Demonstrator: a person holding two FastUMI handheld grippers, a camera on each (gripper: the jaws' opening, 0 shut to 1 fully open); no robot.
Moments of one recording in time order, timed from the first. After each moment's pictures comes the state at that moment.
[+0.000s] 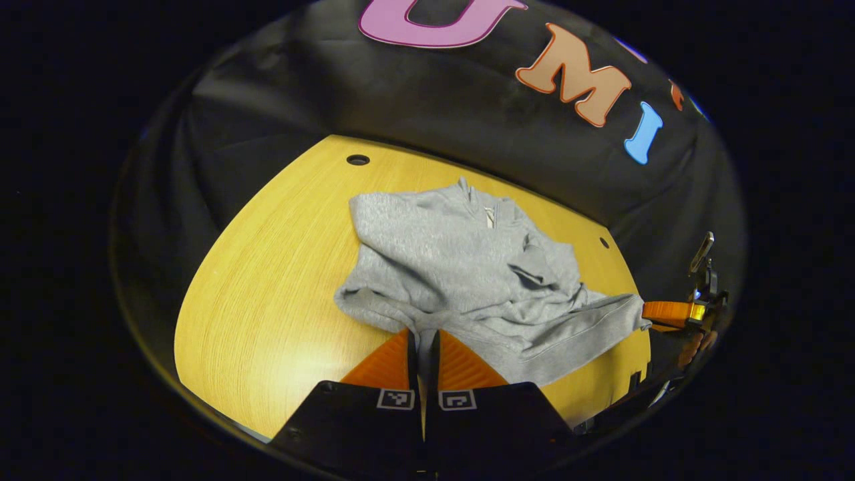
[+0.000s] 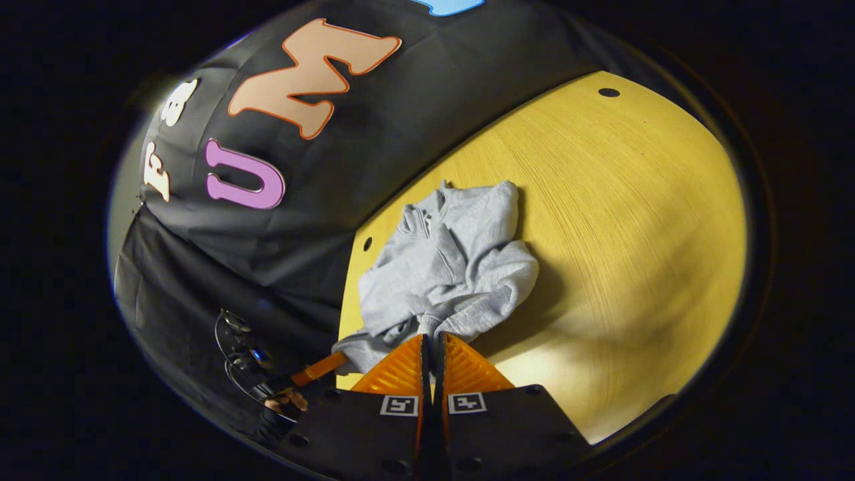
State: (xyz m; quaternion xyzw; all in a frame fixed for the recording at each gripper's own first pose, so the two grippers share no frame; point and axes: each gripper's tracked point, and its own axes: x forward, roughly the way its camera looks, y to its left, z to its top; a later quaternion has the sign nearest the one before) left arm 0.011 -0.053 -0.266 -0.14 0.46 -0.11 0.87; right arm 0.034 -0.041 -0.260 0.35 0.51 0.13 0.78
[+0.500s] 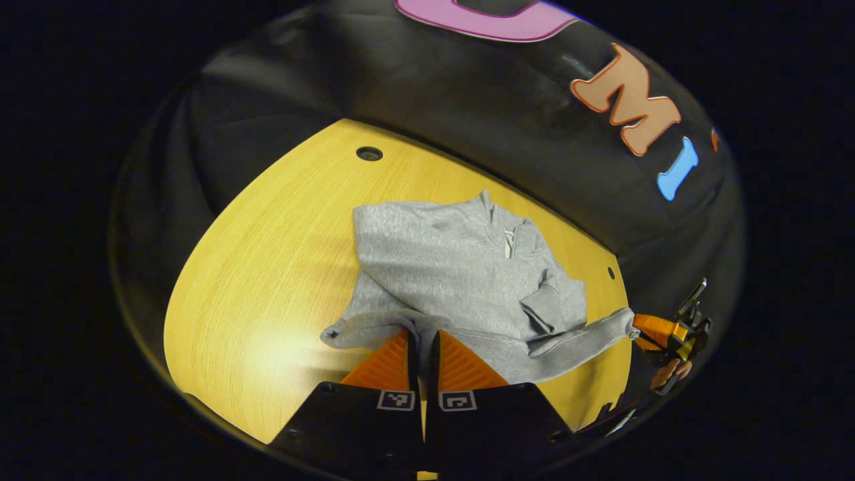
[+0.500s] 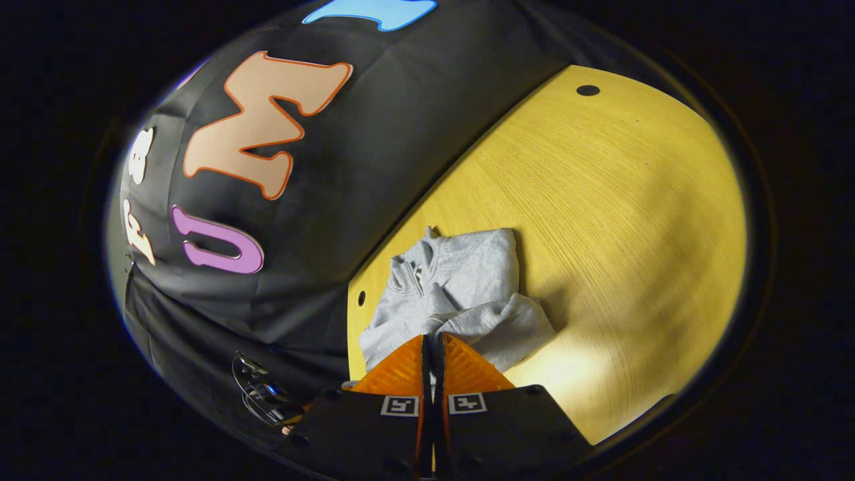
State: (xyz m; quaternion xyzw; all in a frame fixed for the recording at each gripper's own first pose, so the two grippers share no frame) left arm 0.073 -0.049 -0.294 -0.20 0.52 -0.08 0.83; right arm 0.121 -0.054 -0.295 0.40 0.48 0.04 0.78
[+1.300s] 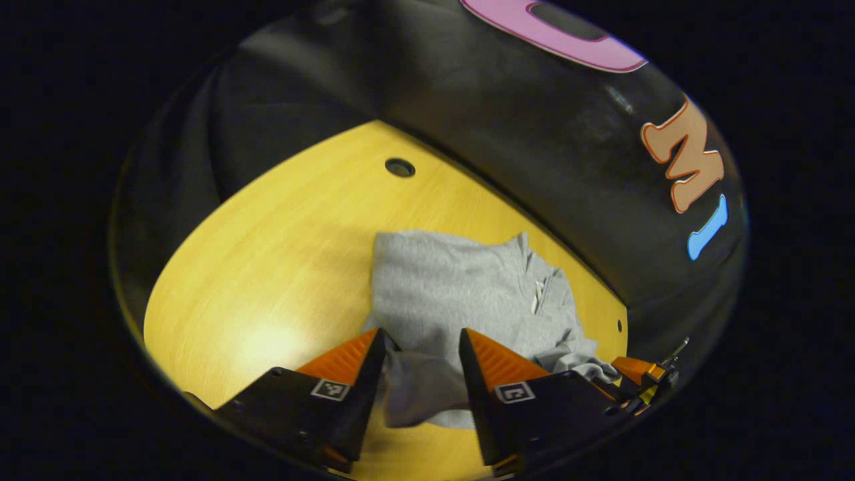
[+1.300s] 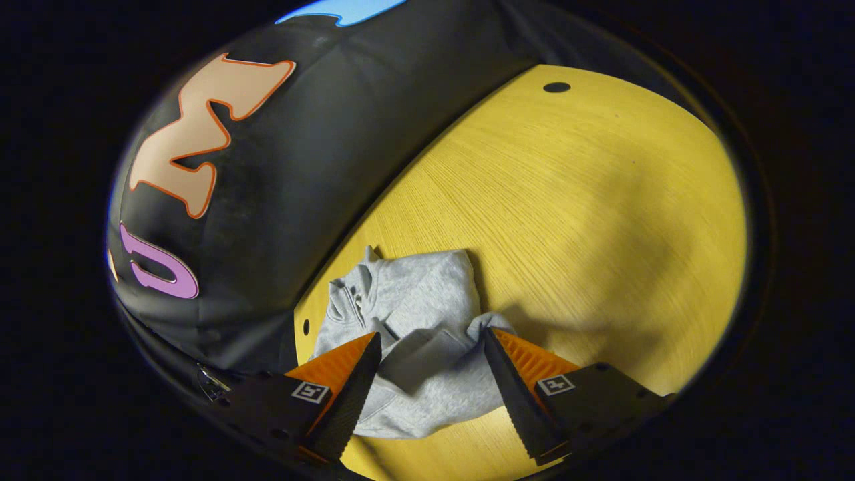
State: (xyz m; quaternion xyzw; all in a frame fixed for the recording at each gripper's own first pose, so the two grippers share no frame) left arm 0.149 -0.016 -0.310 -0.25 0.45 0.00 0.85; right arm 0.157 -0.067 -0.360 0.36 0.47 -0.05 0.80
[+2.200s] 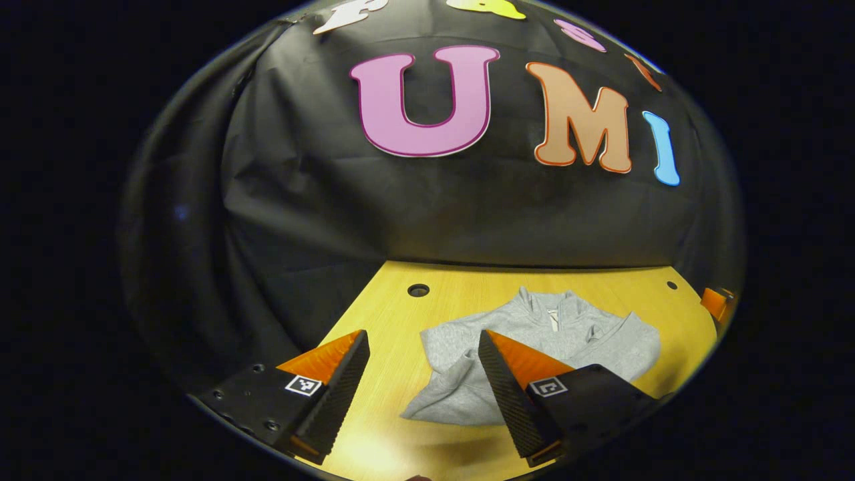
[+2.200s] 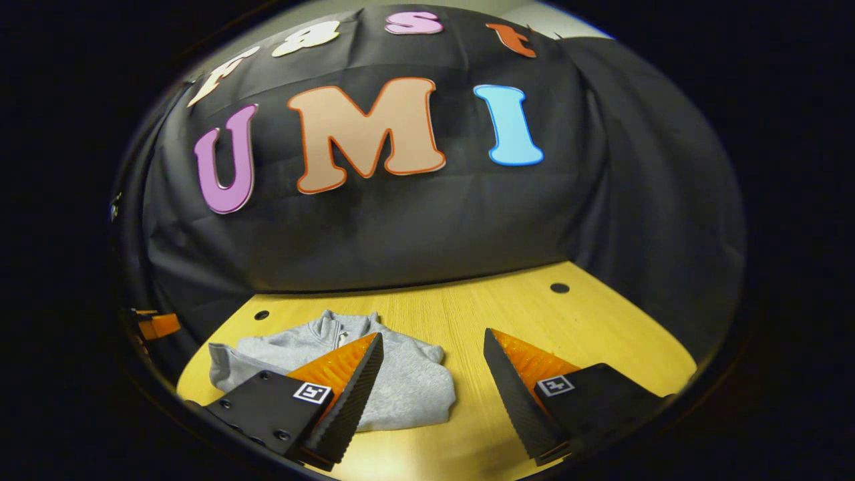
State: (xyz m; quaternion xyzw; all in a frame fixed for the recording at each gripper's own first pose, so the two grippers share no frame) left arm 0.108 0.008 -0.186 0.02 0.26 0.01 0.97; right arm 0.116 -0.088 -0.207 0.01 0.22 -0.02 0.98
